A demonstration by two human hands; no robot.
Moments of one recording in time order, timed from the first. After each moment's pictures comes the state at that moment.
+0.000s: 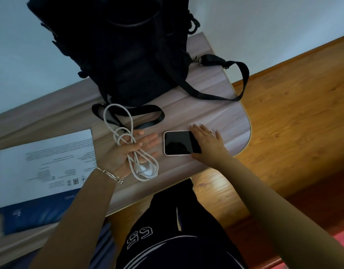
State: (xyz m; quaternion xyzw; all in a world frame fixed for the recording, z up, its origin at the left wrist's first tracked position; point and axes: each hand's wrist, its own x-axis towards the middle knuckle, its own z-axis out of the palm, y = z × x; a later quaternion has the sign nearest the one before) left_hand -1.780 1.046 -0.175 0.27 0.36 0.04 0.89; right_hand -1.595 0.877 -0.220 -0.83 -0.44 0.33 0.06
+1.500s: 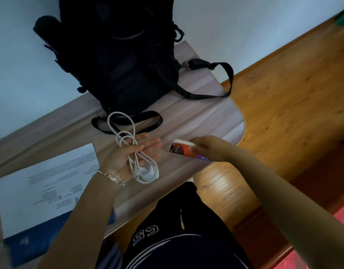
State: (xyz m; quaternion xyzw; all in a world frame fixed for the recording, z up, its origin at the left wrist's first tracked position) left_hand -1.784 1.064 -0.157 0.26 0.34 -0.04 0.90; right_hand -1.601 0.872 -0.183 -0.77 -0.41 0.47 0.13
